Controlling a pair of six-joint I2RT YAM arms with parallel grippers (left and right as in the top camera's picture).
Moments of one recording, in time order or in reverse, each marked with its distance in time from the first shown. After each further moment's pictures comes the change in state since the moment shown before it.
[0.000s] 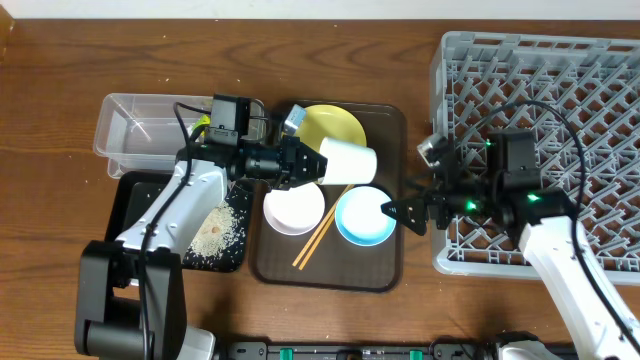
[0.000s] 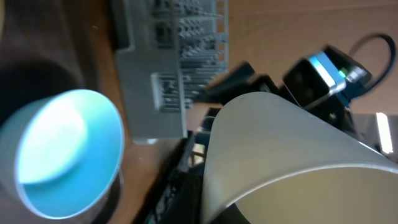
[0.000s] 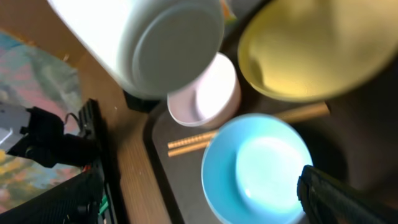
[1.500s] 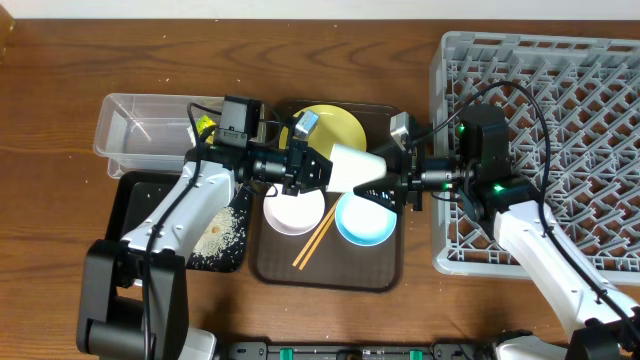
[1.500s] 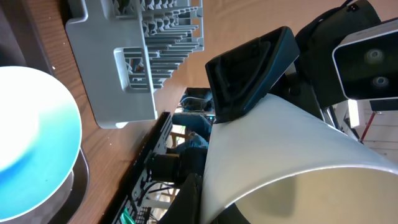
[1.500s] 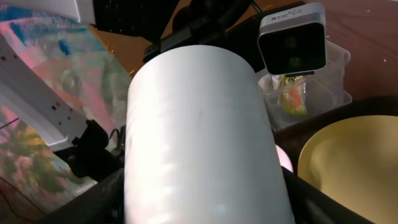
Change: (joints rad) left arm -0.043 0.000 0.000 0.007 0.105 -0.025; right arm 0.120 0.108 0.003 0.520 -0.246 0.138
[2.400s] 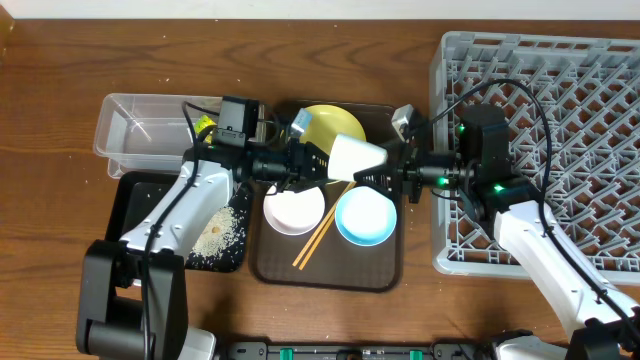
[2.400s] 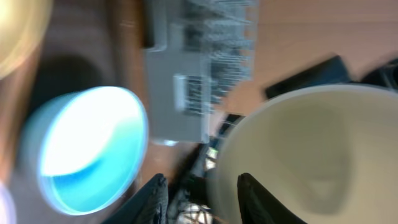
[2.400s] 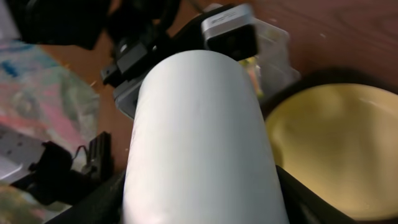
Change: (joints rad) left arm 0.010 0.000 0.001 -0.053 -0.254 0.001; right arm -0.009 0.000 0.000 -0.013 0.192 0.109
